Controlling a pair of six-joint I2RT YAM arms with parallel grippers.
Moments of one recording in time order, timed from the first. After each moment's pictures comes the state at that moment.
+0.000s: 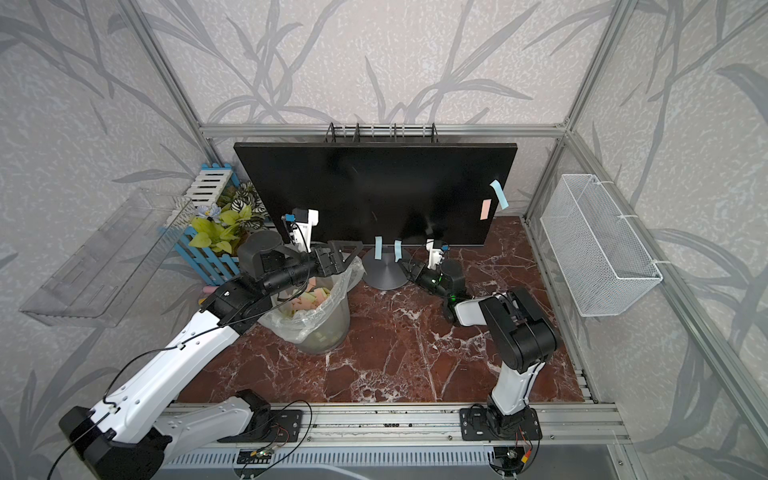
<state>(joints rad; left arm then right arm) -0.53 1.10 1.15 -0.24 0.32 -0.65 0.38 1.77 0.70 1.01 -0.50 1.03</state>
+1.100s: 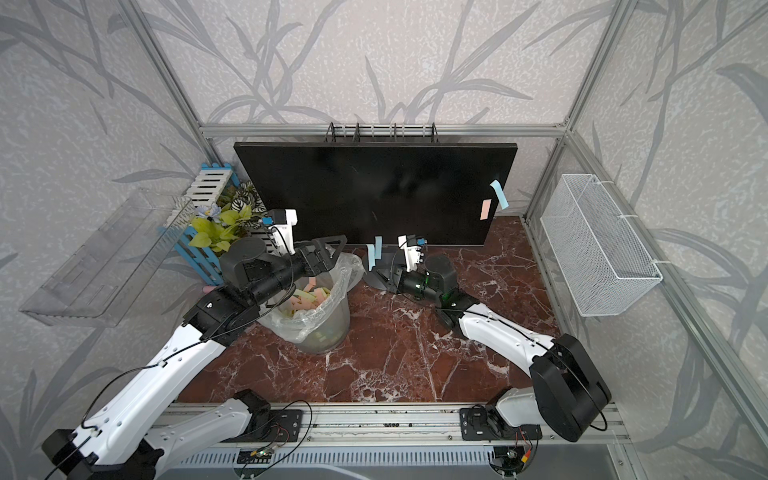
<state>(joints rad) -0.52 1.00 1.13 -0.30 0.08 -0.64 0.65 1.36 0.87 0.38 -0.48 0.79</state>
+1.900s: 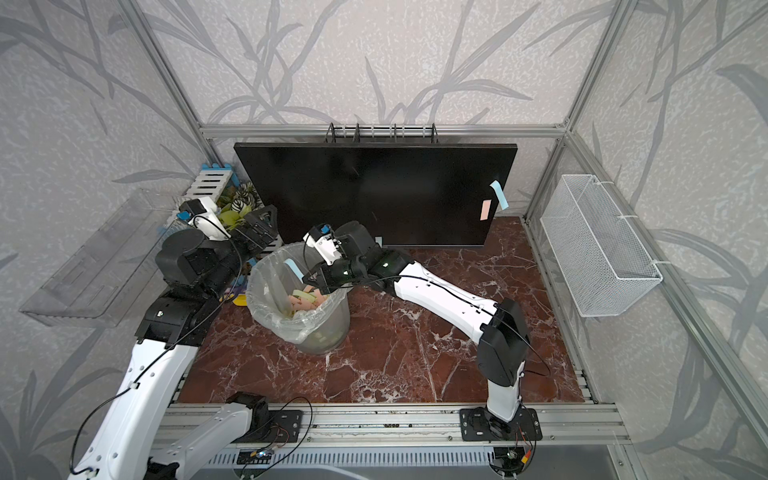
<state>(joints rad) -0.16 0.93 1.24 -0.38 -0.03 -0.68 0.93 1.86 1.76 -0.41 -0.52 0.38</state>
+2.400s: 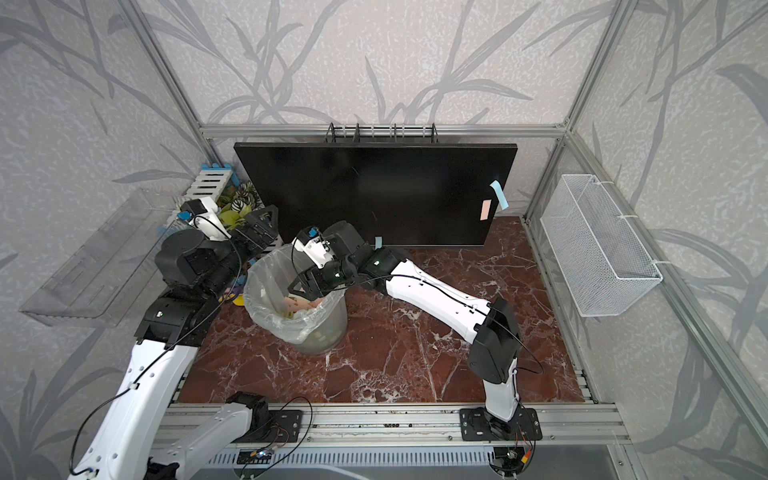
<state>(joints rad) -0.16 0.93 1.24 -0.38 0.00 -0.69 0.95 1.89 1.85 -0.51 -0.49 0.32</state>
